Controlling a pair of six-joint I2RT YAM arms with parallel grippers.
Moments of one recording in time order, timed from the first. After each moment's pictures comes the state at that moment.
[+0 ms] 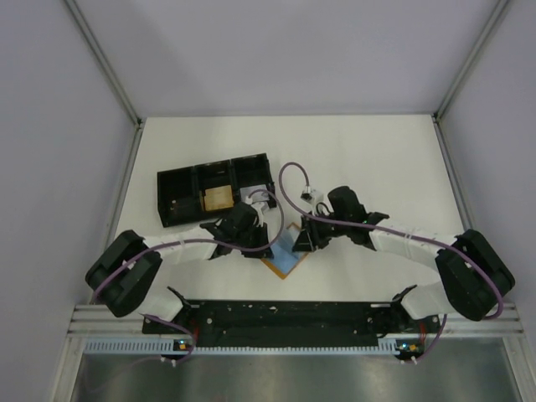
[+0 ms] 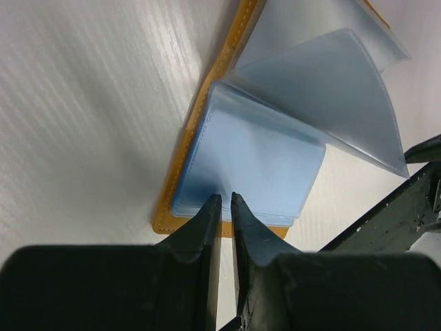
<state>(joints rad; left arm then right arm) -0.72 1.45 0.61 -0.07 0.28 -0.62 0.64 1.38 0.65 -0.01 -0.63 0.34</state>
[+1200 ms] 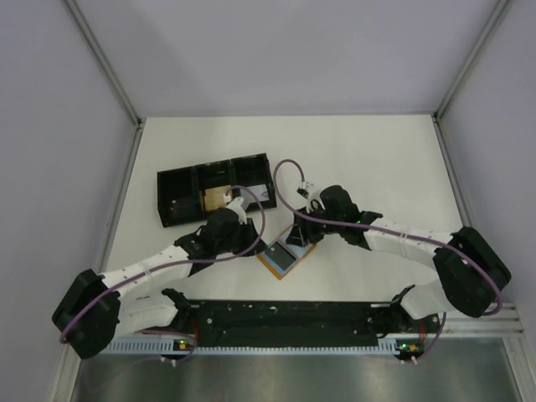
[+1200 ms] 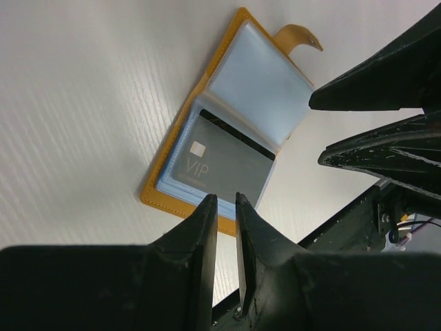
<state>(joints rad) -0.72 1.07 0.49 -0.07 0.15 -0.74 0.72 1.37 0.69 0.01 -0.40 0.36</state>
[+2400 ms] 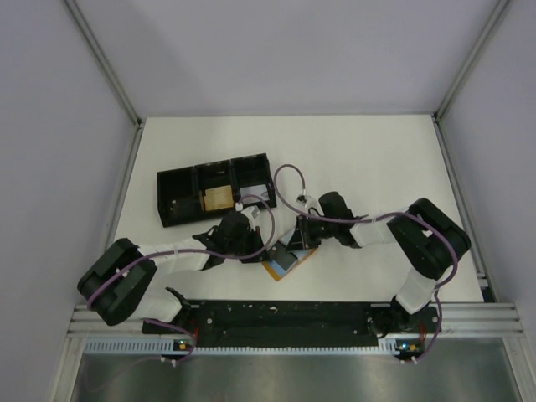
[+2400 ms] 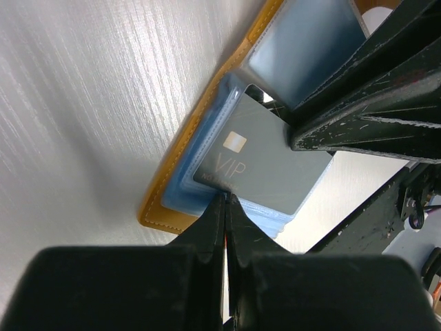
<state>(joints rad) -0.71 1.37 0.45 0.11 0.28 -0.76 0.65 1.71 0.64 0.34 -0.67 0.55</state>
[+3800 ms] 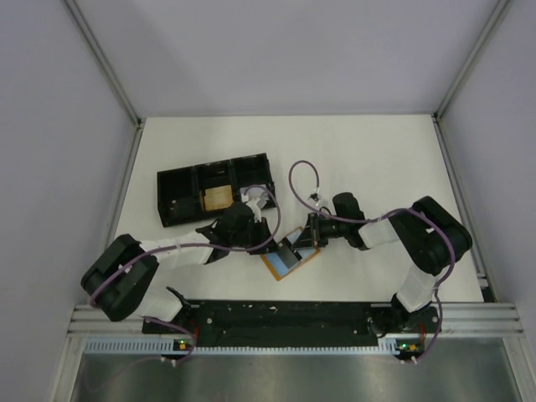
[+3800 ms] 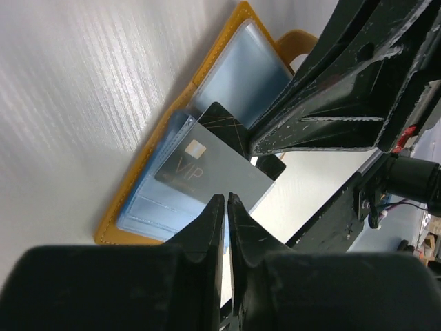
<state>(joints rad) -0.71 1.38 0.53 0.14 0.33 -0.78 0.52 1.73 0.54 0.54 -0.81 0.66</state>
